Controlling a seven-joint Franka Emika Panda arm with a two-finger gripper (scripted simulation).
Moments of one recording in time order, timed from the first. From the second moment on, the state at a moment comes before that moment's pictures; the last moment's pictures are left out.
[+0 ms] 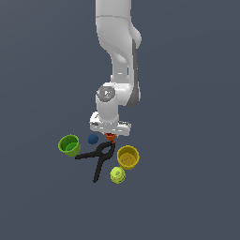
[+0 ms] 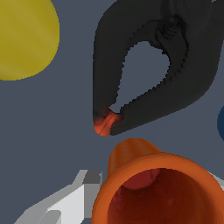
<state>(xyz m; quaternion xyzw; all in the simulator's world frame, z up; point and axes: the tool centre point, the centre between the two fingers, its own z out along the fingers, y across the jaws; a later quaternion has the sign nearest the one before) -0.047 -0.050 0.039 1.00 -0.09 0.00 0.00</state>
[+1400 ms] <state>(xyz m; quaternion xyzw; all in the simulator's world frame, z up) -0.035 -0.025 0.108 1.00 -0.09 0.00 0.00</state>
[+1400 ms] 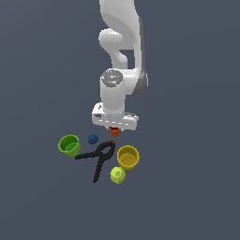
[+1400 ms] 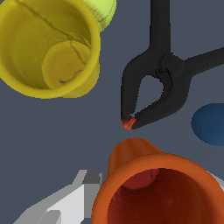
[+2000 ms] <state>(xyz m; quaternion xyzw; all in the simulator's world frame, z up) -0.015 0.017 0.222 1.00 -0.09 0.00 0.00</state>
